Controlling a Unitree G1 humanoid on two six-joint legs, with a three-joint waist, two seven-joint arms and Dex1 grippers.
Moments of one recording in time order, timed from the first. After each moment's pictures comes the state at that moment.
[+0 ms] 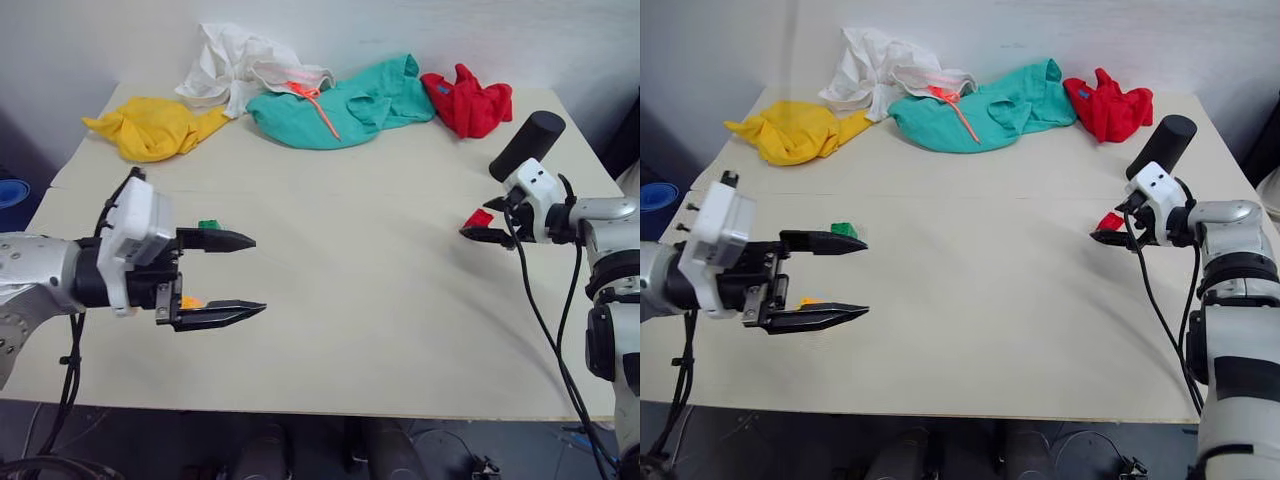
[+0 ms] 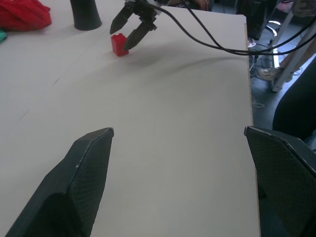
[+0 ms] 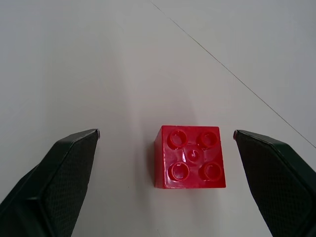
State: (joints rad) left arm -0.32 1.08 0.33 -0.57 -1.00 0.80 -0.93; right arm -1.12 -0.78 0.06 1.26 -0.07 -0.02 1.13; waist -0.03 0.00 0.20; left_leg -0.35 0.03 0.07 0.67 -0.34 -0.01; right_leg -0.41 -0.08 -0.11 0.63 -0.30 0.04
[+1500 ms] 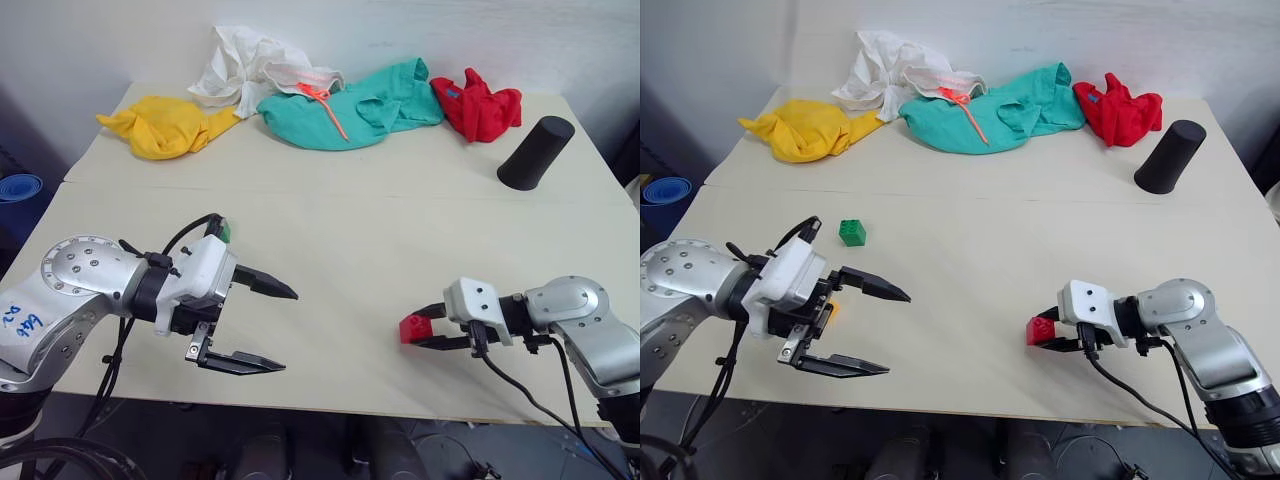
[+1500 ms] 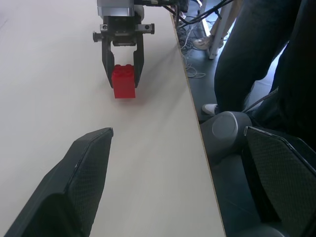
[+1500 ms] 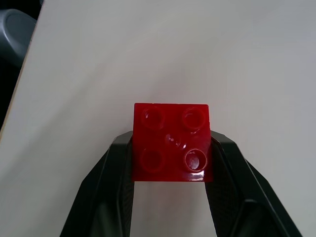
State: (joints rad) left arm -0.39 1.02 0.04 -0.54 -0.78 0.64 -1.19; right arm -0.25 -0.89 0.11 -0.19 0.23 0.23 1.32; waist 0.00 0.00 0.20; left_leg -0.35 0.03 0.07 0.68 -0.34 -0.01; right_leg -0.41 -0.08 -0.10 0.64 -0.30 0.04
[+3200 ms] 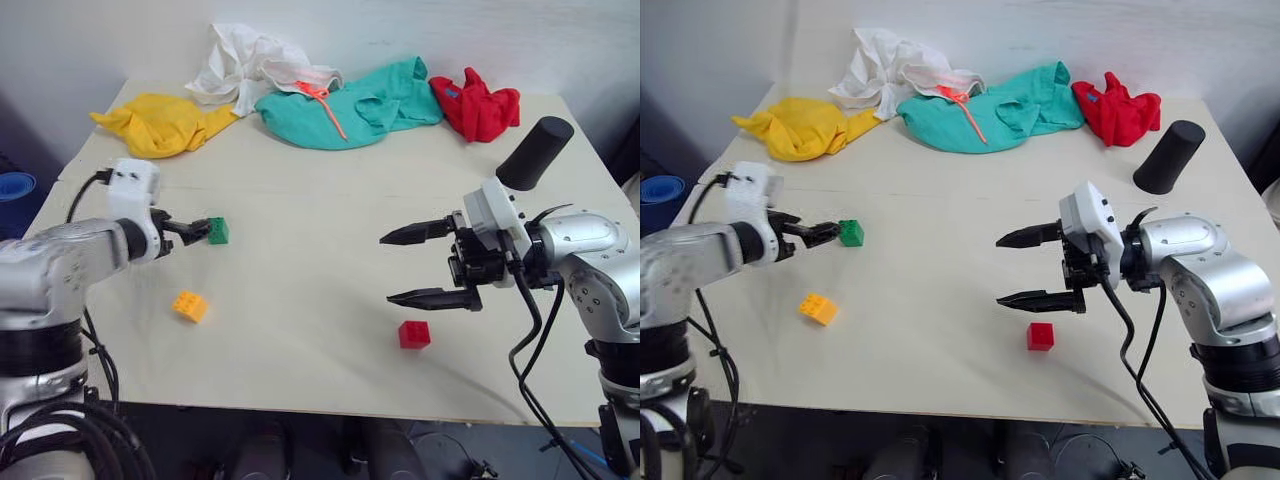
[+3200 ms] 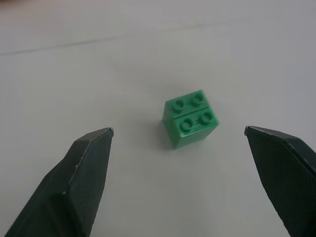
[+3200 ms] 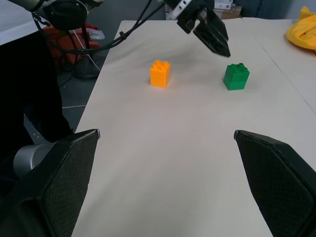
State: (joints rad) left arm -0.71 0.73 0.15 -0.02 -0.49 1.31 -0.19; right arm -0.57 -0.81 0.00 -0.30 0.65 0.60 1.29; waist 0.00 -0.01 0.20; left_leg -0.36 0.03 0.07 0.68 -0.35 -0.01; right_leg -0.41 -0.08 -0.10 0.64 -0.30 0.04
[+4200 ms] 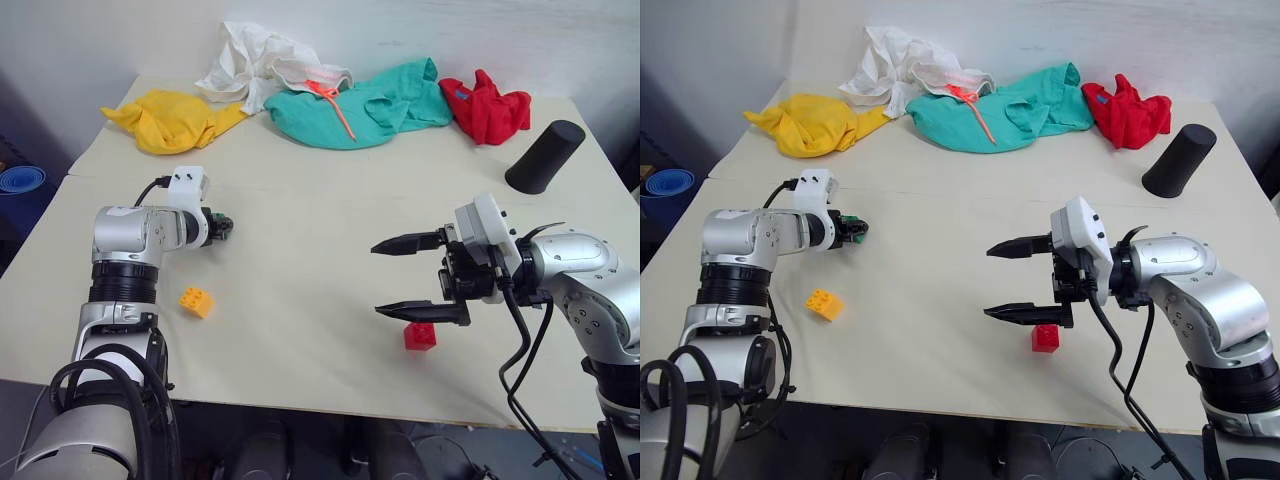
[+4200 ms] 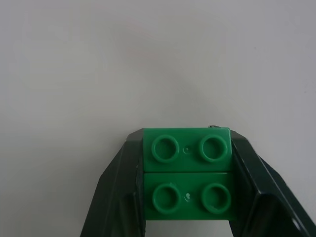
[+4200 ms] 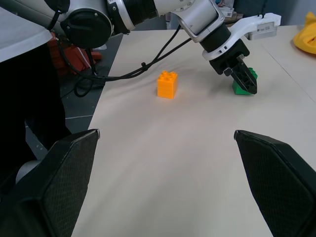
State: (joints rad) left arm -0.93 0.53 0.09 0.44 -0.27 1.14 -0.22; right arm -0.49 -0.80 -0.01 -0.39 0.72 0.63 1.18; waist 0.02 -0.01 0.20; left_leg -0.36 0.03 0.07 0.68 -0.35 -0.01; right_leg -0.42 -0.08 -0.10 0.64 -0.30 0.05
